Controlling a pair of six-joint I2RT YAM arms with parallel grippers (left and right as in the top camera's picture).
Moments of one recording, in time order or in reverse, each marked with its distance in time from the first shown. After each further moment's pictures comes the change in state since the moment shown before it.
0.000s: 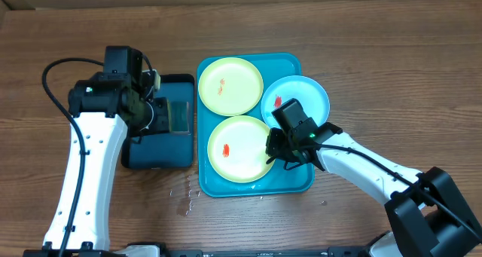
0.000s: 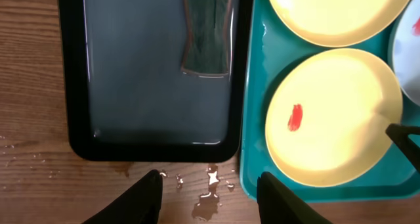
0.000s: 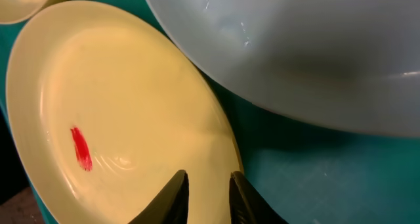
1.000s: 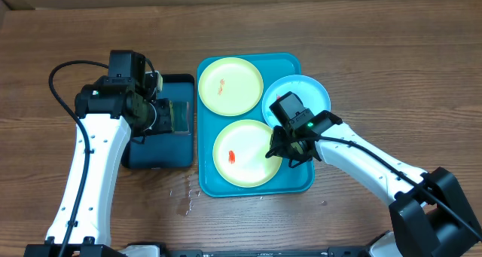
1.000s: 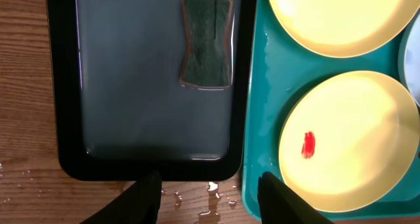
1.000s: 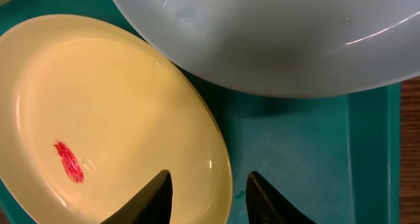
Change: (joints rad) left arm 0.000 0.000 -0.068 0.096 0.000 0.000; right arm 0.000 0.009 0.127 -0.259 0.076 -0.031
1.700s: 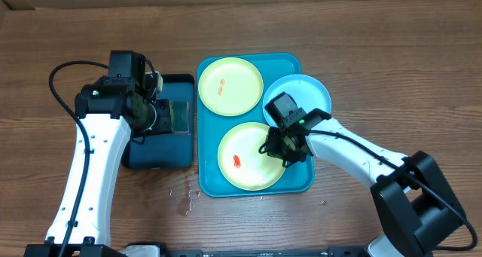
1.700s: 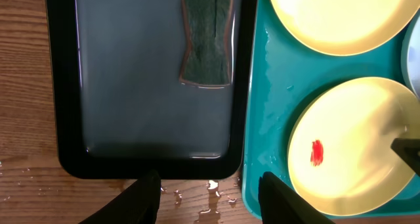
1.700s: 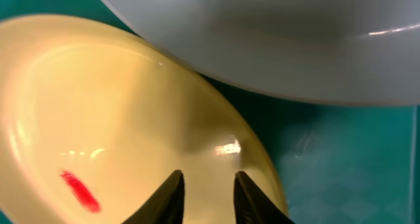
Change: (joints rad) left arm 0.000 0.000 0.000 -0.006 0.000 0.000; right arm 0.001 0.097 0.036 0.021 -0.066 0.036
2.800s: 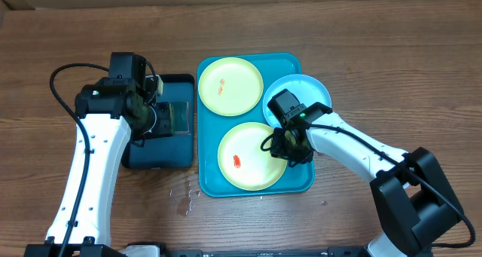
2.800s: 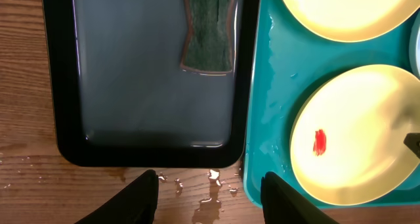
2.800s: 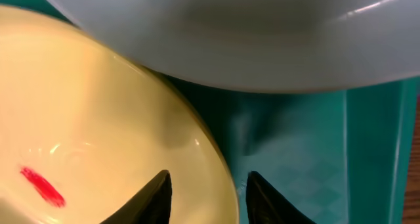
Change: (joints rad) left arm 0.000 0.000 -0.002 -0.035 0.000 0.000; right arm -0.026 0.025 0.033 -0.121 0.023 -0.054
